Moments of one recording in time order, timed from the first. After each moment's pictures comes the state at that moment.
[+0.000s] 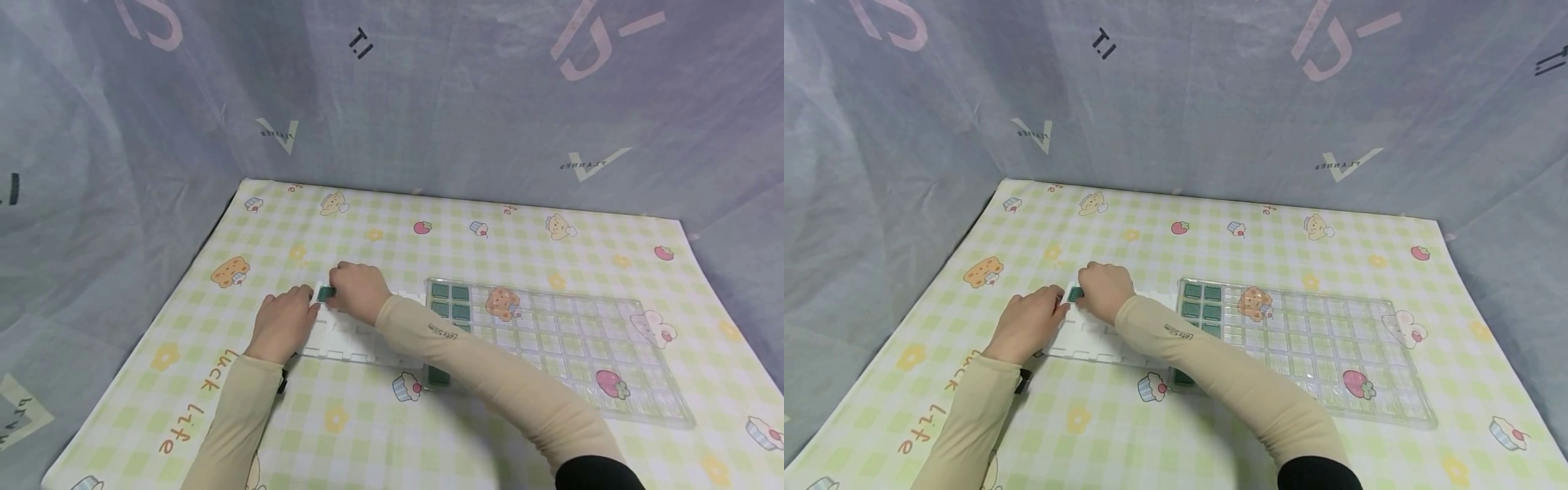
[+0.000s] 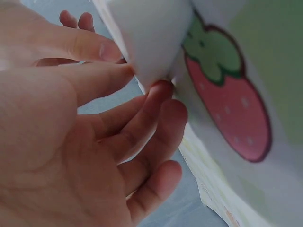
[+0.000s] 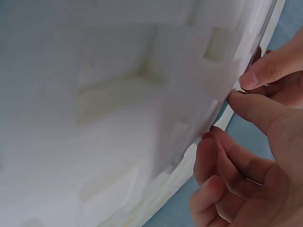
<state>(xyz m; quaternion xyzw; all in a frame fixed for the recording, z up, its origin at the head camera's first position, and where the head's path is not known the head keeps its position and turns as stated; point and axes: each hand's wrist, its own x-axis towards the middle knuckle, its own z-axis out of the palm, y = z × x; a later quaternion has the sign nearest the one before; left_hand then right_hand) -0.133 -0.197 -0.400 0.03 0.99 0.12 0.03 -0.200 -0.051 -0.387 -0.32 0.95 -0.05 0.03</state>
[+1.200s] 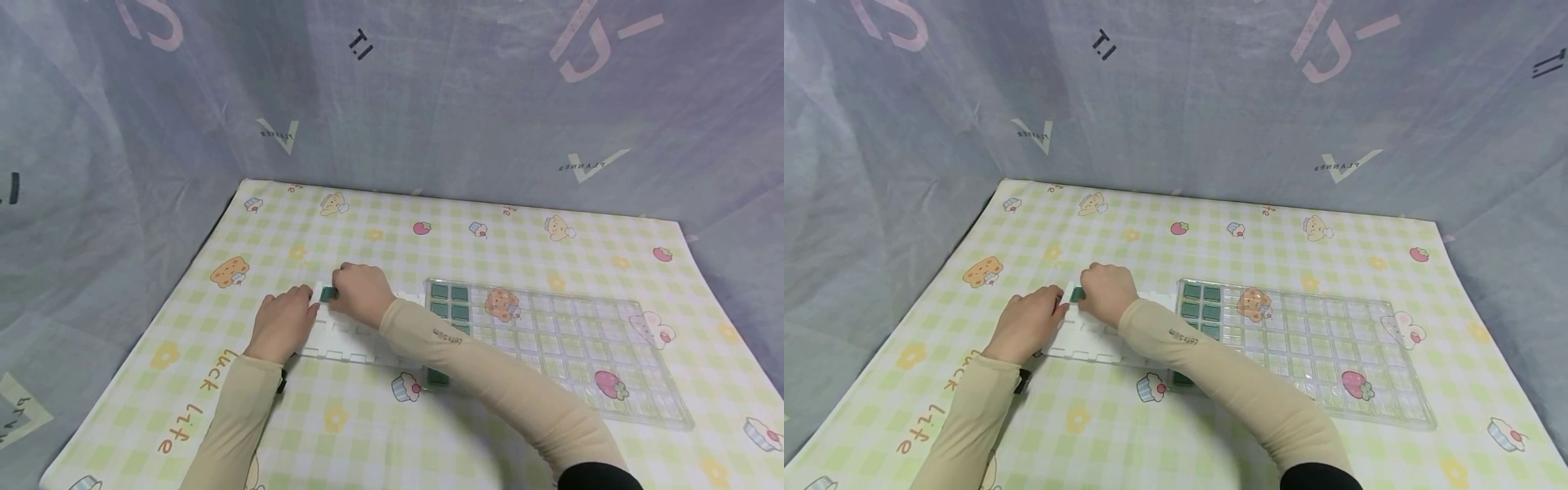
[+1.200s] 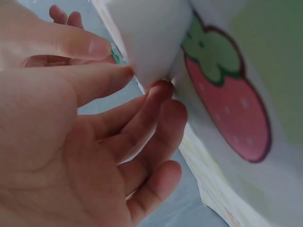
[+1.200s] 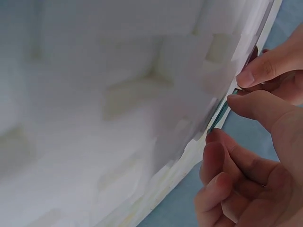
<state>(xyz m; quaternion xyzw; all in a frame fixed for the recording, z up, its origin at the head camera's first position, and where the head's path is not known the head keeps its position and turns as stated) -0.132 -0.197 -0.399 0.03 0.99 0.11 0.03 -0.197 -0.046 -0.387 -0.31 0.95 -0.05 0.01</state>
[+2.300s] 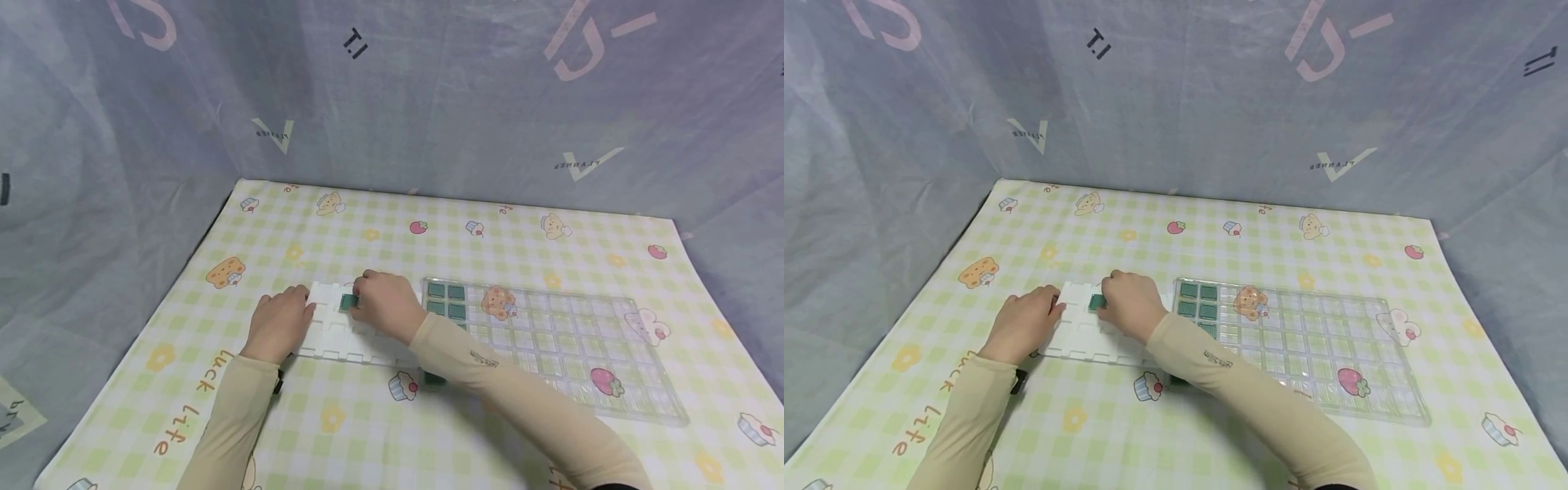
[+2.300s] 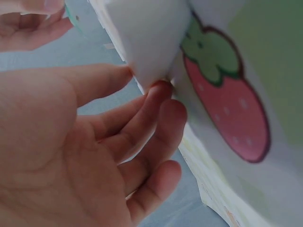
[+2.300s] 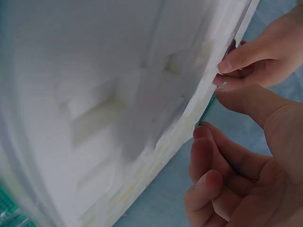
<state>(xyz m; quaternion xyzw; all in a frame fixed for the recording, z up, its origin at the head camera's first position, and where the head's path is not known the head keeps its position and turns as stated) -0.134 -0.196 -0.400 0.03 0.99 0.12 0.04 -0.173 -0.001 -0.377 -0.30 0.95 -0.09 0.00</state>
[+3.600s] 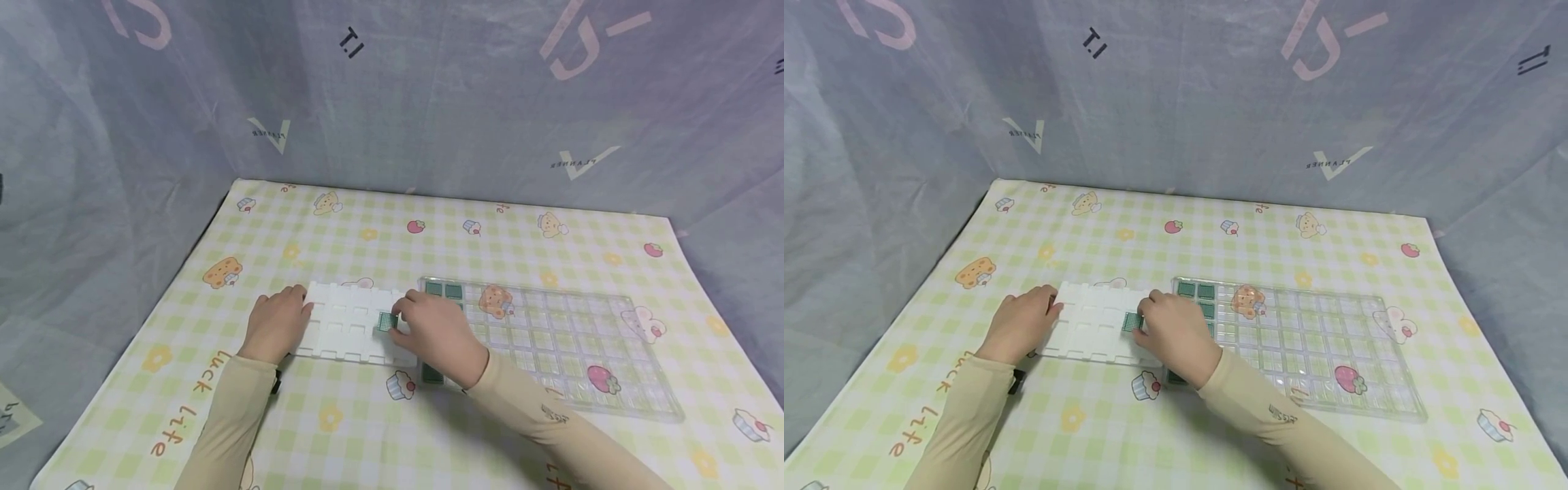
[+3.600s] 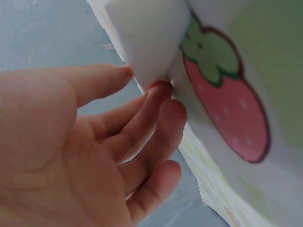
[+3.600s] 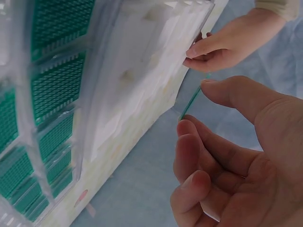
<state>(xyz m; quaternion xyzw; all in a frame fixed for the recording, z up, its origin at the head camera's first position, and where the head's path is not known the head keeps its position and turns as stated) -0.133 -0.193 -0.396 0.02 0.99 0.12 0.05 -0.118 0.067 -0.366 -0.29 0.95 -0.09 -0.09</state>
